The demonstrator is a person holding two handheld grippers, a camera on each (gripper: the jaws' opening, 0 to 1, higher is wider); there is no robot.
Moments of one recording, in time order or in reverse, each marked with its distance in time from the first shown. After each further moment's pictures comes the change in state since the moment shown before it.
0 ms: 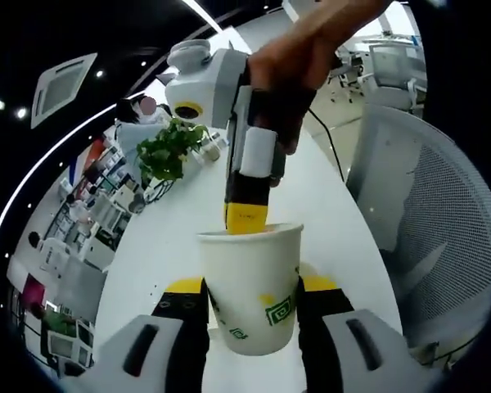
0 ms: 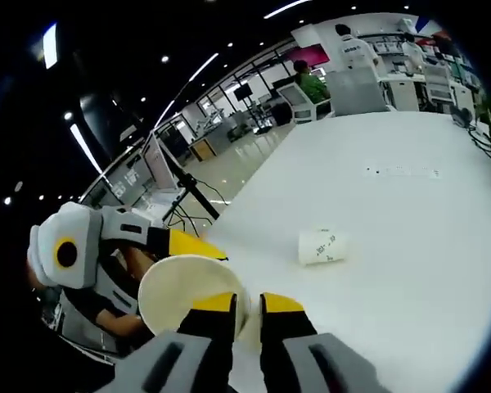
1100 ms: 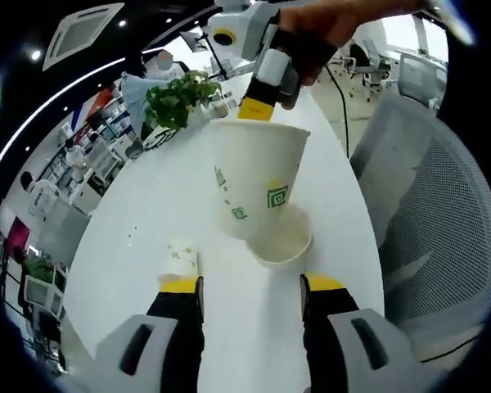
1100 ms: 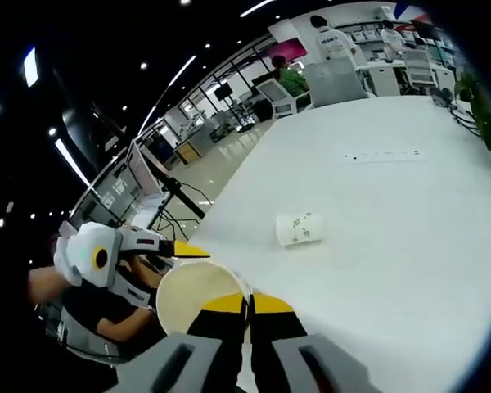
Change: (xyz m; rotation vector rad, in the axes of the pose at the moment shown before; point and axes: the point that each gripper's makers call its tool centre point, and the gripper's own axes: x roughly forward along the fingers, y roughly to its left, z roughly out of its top) left arm -0.001 -0.015 -0.083 -0.206 0.179 -0.020; right arm -0.019 -0.034 -0.014 0.079 0.033 -0.076
